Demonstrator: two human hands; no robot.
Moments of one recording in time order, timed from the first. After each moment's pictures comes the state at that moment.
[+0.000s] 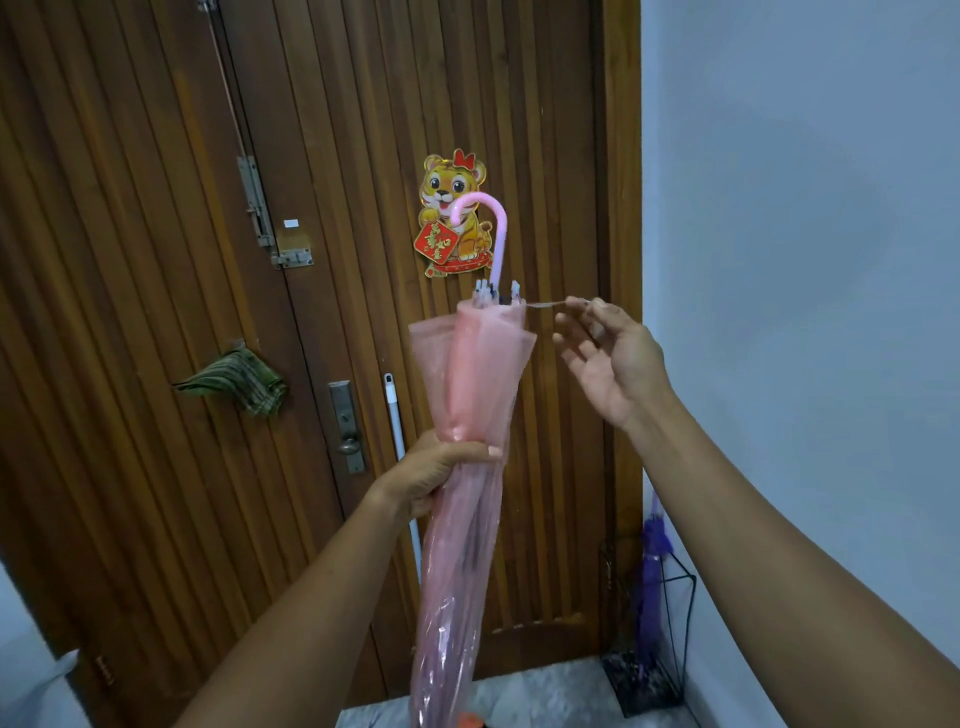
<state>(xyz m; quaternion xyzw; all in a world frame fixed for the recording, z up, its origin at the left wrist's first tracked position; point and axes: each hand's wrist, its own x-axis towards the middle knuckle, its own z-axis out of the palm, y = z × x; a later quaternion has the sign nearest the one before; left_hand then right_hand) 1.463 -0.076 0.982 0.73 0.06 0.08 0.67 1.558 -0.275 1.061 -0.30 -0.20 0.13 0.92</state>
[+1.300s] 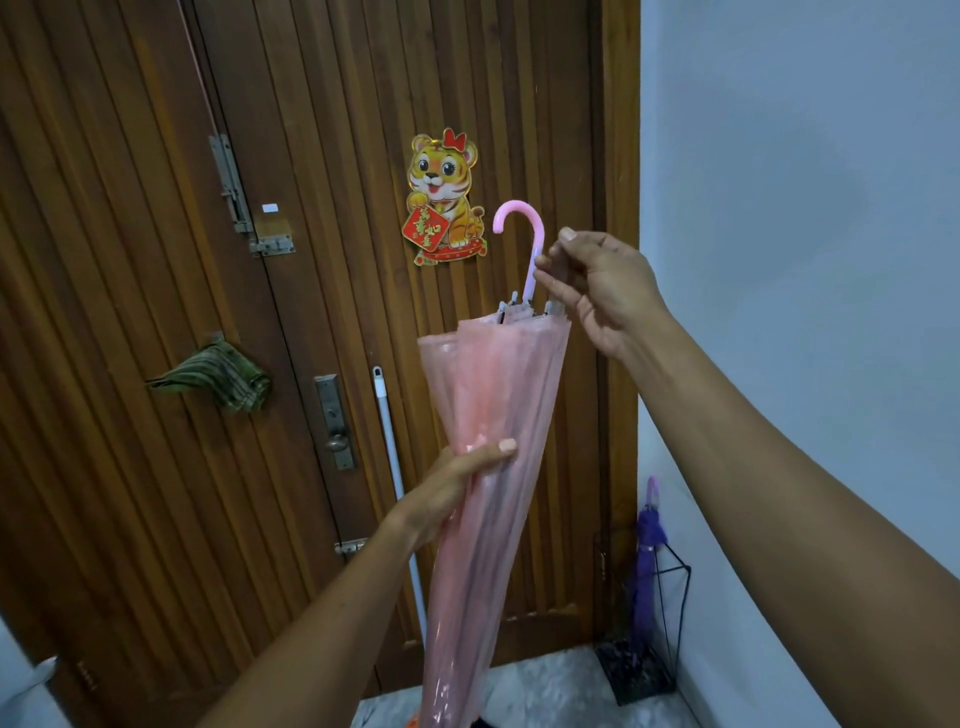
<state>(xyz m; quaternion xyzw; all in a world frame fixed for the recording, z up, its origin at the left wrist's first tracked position) 1.490 -0.077 0.954 0.74 0.00 0.07 0.67 1.584 -0.251 1.115 -0.43 -0.23 0.04 0.87</state>
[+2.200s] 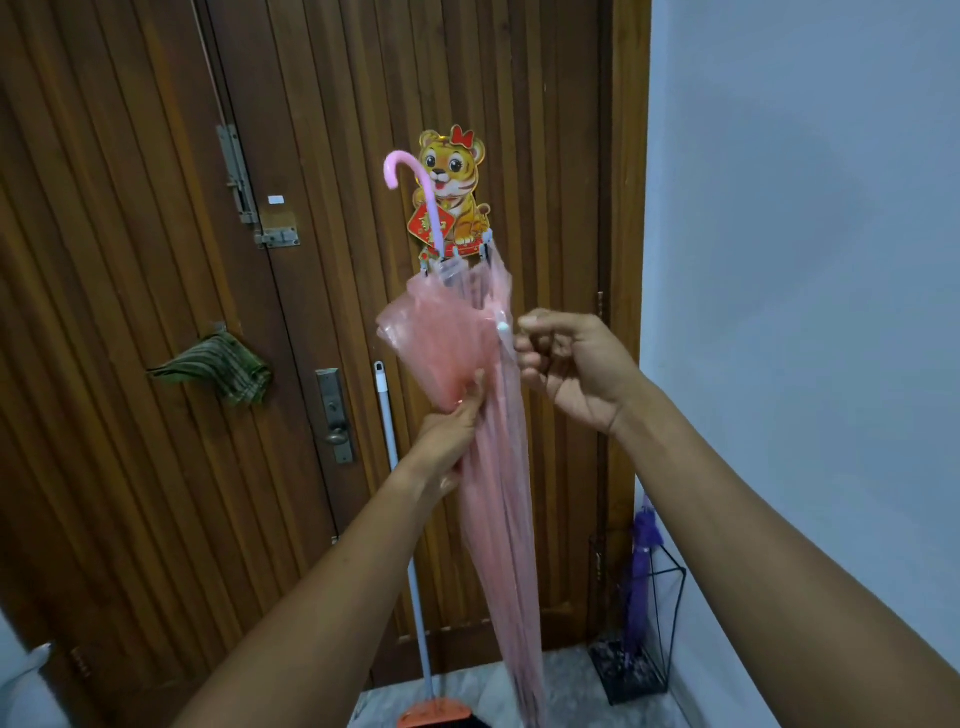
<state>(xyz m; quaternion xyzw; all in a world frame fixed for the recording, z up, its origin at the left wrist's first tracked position) 1.510 -0.080 0.986 0.65 0.11 0.17 0.74 1.551 -0.246 1.069 -0.44 -0.32 0.27 0.80</state>
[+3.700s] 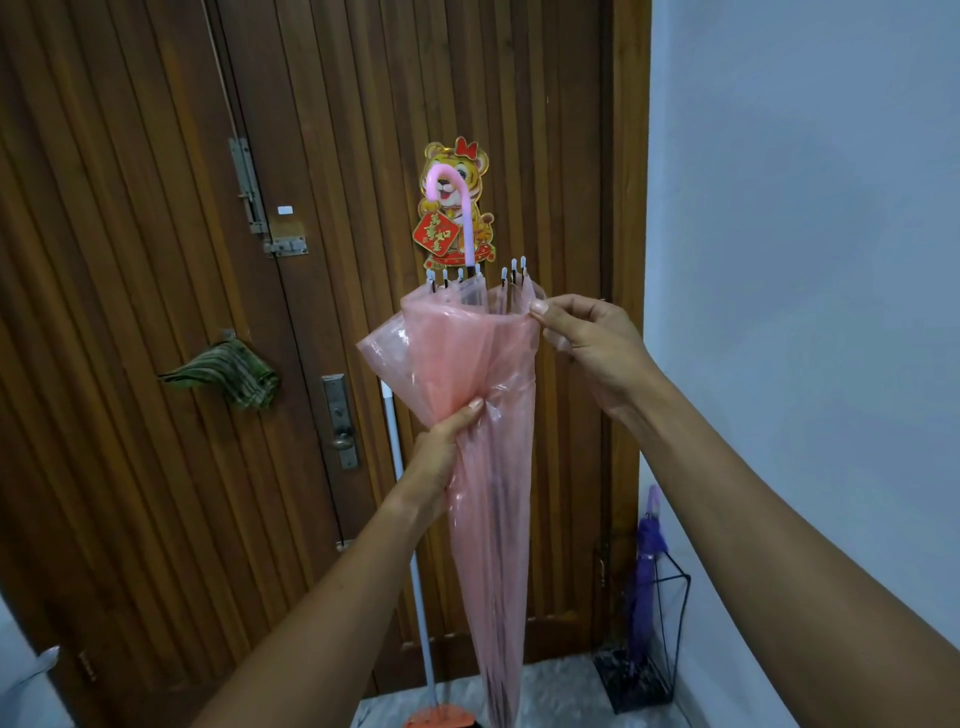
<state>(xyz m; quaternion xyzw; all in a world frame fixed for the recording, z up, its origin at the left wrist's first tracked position) 1.491 -0.072 0.971 0.62 0.06 0.19 0.76 1.562 -0.254 1.072 -0.61 -0.34 -0.01 0.72</state>
